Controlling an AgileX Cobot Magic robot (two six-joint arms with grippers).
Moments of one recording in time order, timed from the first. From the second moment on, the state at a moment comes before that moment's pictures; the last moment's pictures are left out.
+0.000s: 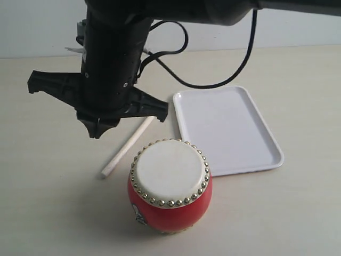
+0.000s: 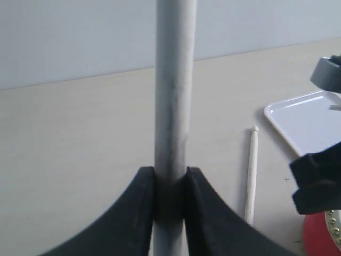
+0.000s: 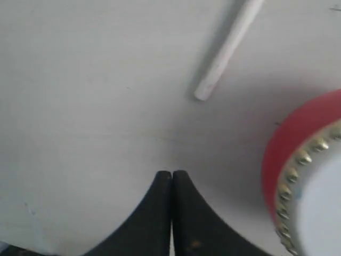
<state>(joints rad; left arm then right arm) -0.16 0.65 -0.75 -0.16 0.67 0.19 0.95 1.97 -1.69 0.12 1.02 0.95</state>
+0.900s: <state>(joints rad) -0.26 0.63 -0.75 -0.12 0.68 0.18 0.95 2.30 -2.00 -0.13 1.17 1.16</state>
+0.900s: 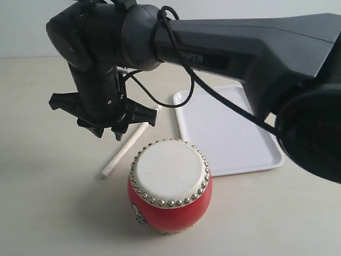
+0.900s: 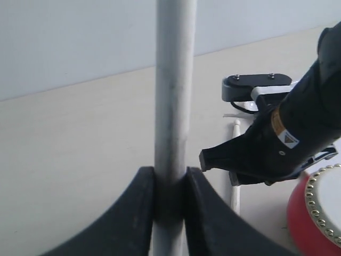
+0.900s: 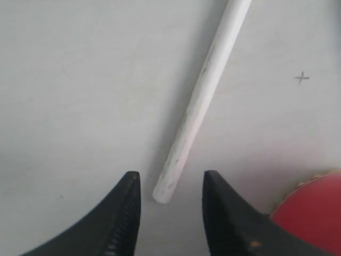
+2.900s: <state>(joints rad) -0.27 0.61 -0.75 -0.06 0.69 0.18 0.76 2.50 -2.09 -0.05 1.05 1.02</state>
